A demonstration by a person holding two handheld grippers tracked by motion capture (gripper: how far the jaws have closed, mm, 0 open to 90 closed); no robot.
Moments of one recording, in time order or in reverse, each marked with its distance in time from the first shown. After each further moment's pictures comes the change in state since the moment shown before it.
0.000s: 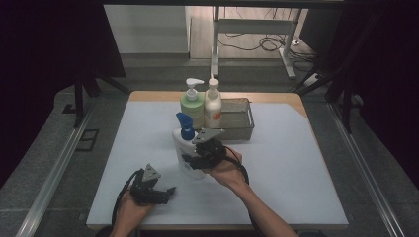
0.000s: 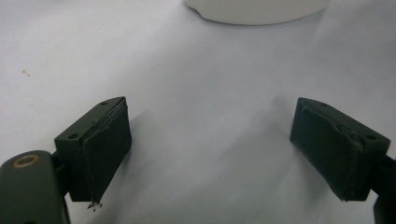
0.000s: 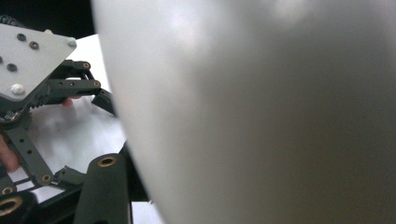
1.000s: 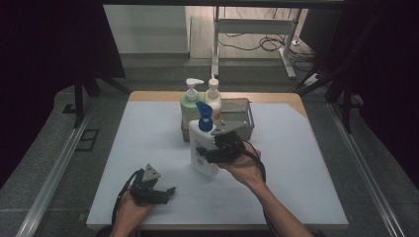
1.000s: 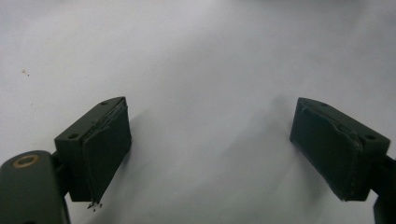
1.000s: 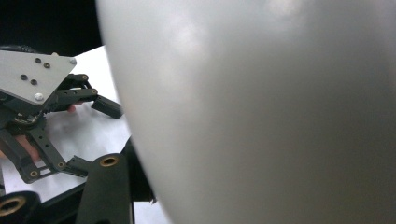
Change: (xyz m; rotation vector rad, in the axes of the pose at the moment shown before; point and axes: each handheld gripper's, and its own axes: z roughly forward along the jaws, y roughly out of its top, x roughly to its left) left arm 0.000 0.000 0.000 0.001 -0.001 0.000; right arm -0.024 0.002 -0.050 -0.025 -0.024 0.081
